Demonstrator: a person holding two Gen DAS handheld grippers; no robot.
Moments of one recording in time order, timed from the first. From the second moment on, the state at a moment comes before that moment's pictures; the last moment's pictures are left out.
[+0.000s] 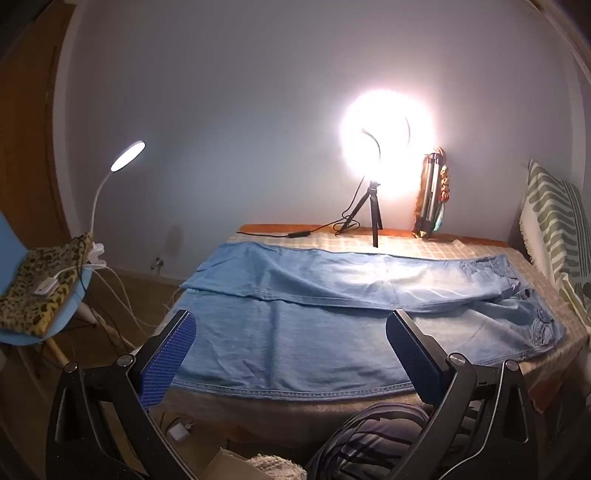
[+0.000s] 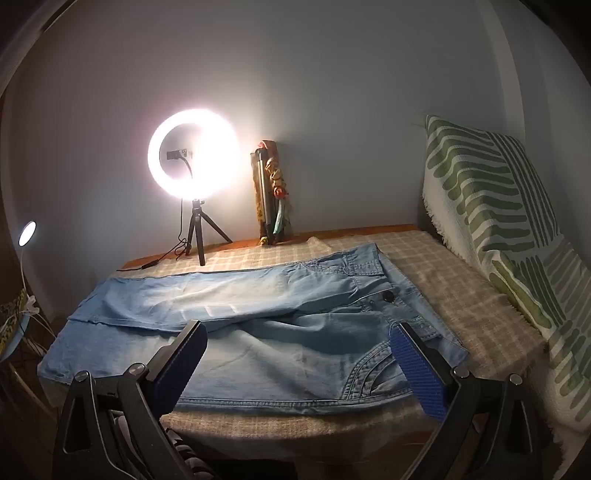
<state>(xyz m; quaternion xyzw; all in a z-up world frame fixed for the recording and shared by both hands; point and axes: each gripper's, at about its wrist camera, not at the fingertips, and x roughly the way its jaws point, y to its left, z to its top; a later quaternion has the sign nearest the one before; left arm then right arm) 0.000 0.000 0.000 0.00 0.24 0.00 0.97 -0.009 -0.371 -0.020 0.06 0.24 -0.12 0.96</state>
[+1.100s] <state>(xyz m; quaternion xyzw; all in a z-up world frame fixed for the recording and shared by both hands) 0.006 -0.010 -0.007 0.00 0.25 0.00 0.97 0.000 -0.374 -0.026 0.07 0.26 -0.12 0.96</state>
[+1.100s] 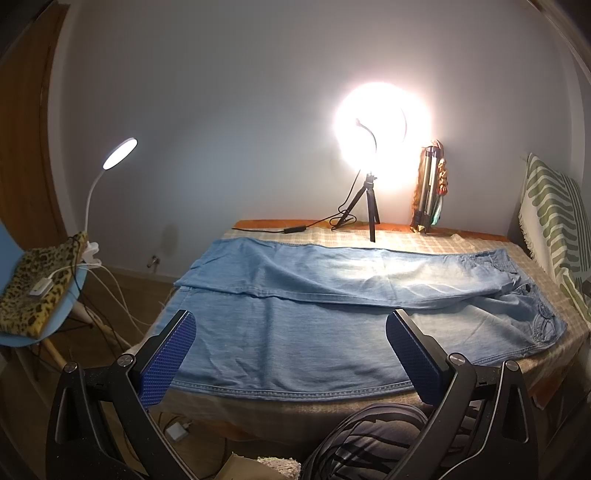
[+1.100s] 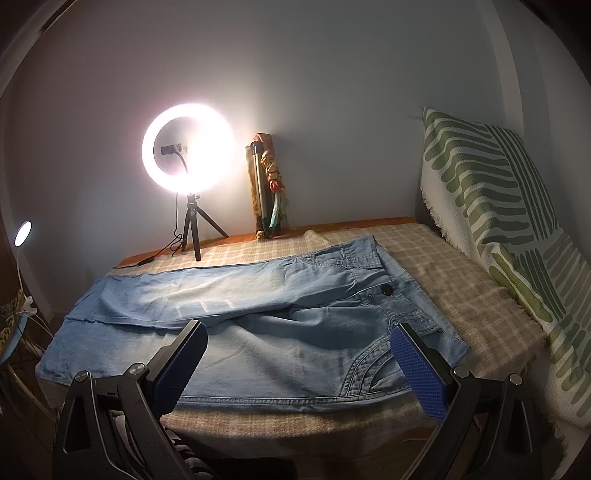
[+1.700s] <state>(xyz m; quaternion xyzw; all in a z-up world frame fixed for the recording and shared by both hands) 0.007 -0.013 -0.011 0.00 0.25 0.00 0.97 -0.001 -0.375 -0.030 0.07 0.26 -0.12 0.95</state>
